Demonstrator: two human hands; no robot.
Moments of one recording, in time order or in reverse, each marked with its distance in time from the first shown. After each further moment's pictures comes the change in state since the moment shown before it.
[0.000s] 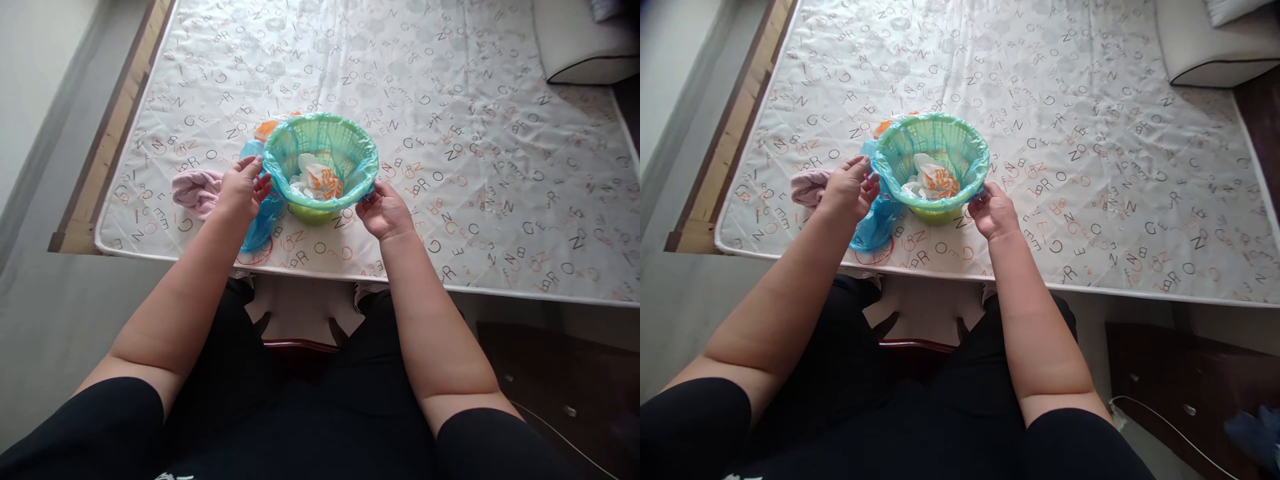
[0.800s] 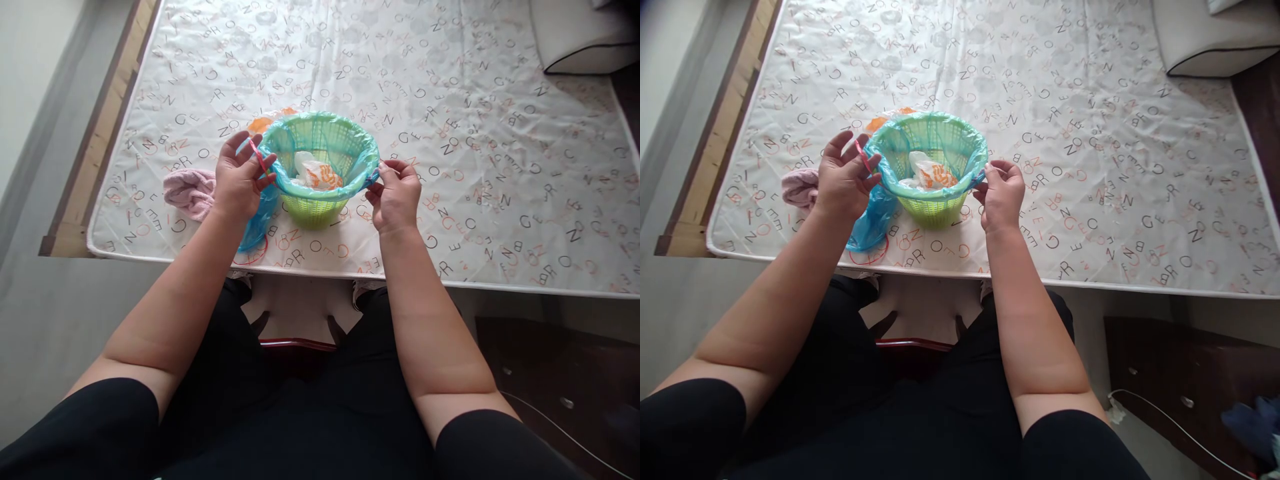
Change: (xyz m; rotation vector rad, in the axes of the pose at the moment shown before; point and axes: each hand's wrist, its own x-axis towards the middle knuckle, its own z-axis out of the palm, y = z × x) left_hand -0.021 0.003 0.020 -0.052 -0.142 0.197; right_hand -0.007 -0.021 -0.003 -0.209 0.145 -0.266
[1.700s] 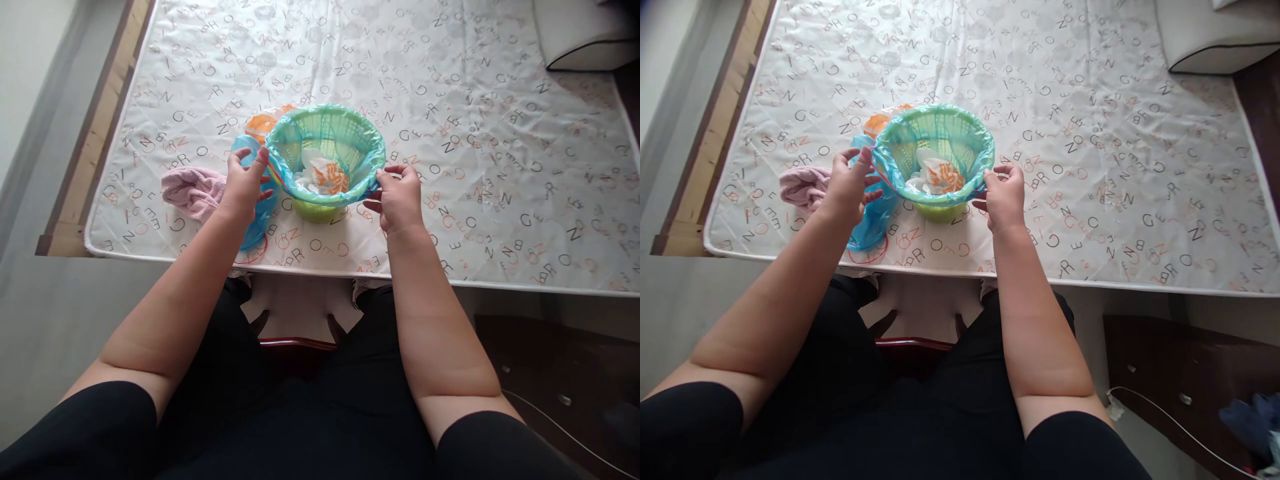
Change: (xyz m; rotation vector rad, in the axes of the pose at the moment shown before) left_hand 0.011 -0.021 -0.014 0.266 -0.003 -0.074; right_hand -0.004 -0.006 -0.008 -0.047 -0.024 0.124
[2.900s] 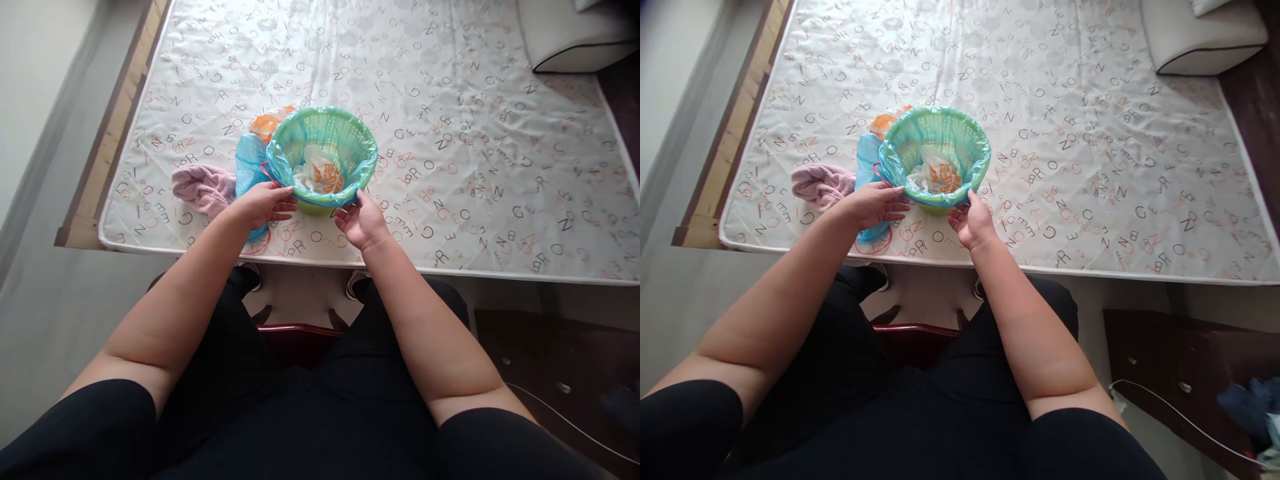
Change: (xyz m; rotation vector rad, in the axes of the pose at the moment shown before) left_hand -0.047 0.000 -0.003 0.096 -0.386 -0.349; right_hand -0.066 0.033 0.019 0.292 -0.166 0.373
